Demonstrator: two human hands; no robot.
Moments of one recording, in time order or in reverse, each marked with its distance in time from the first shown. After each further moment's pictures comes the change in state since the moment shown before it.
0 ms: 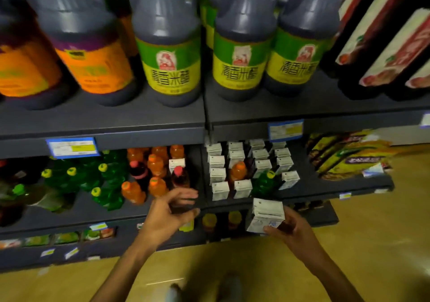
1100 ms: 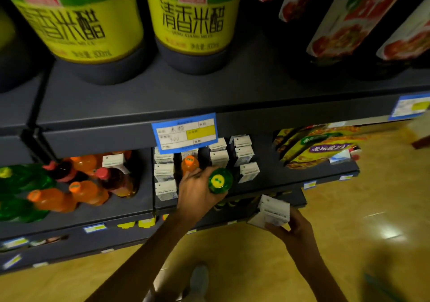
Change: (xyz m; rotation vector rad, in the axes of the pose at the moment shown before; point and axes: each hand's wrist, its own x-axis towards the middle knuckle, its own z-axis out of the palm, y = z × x) left_hand 0.140 -0.010 0.235 0.702 0.094 0.347; right_hand 0.037 0.081 -0.144 -0.097 0.262 -0.052
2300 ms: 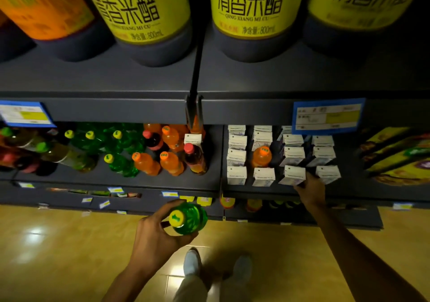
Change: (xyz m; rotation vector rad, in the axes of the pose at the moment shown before) left_hand -0.196 -0.097 -0.168 -0.170 0.084 -0.490; right_hand 0.142 0.041 0.147 -0.630 -0.069 0.063
